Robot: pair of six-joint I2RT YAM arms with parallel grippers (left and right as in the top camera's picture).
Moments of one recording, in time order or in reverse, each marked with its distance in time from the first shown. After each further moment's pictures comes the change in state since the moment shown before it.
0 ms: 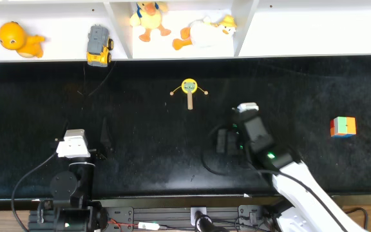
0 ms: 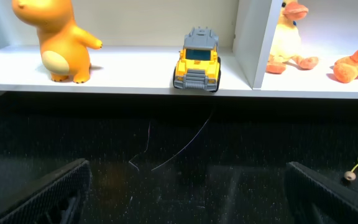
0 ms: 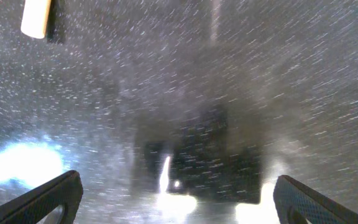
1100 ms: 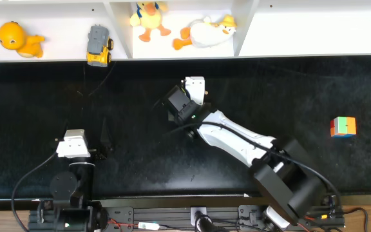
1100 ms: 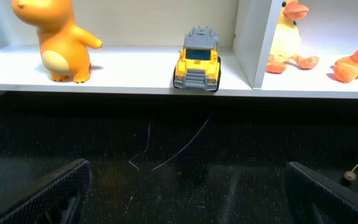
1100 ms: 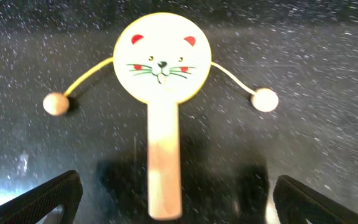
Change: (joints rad) left arm 0.000 0.000 0.000 0.000 0.000 0.000; right arm 0.270 0.712 0.462 0.186 0.306 0.288
